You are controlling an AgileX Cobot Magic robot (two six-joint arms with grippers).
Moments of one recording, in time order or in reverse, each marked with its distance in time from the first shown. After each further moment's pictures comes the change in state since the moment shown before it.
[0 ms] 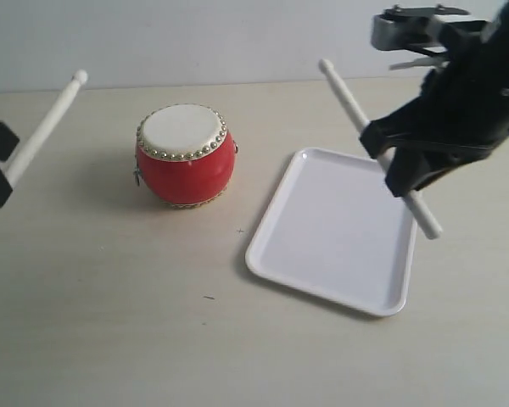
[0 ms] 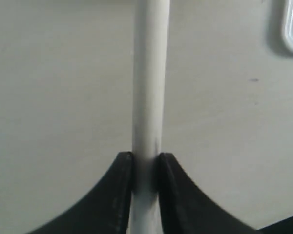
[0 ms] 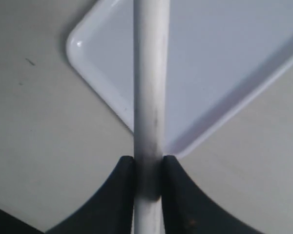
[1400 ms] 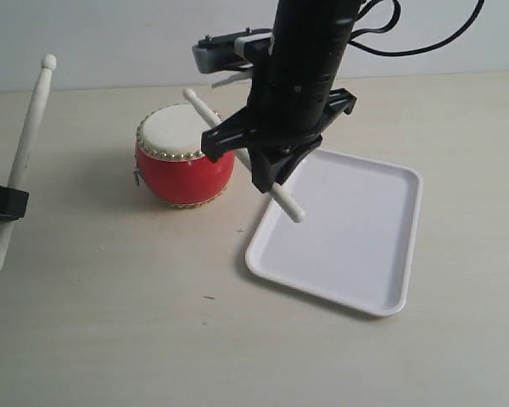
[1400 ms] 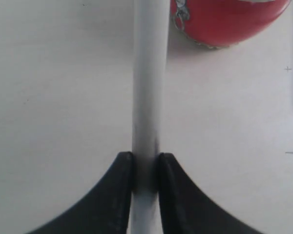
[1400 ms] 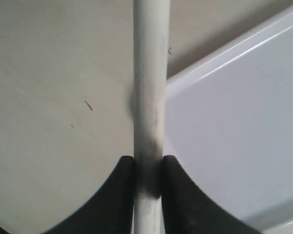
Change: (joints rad) left arm 0.004 -0.200 0.439 -0.068 -0.653 0.058; right arm 0.251 0.430 -0.462 -0.043 0.108 0.082
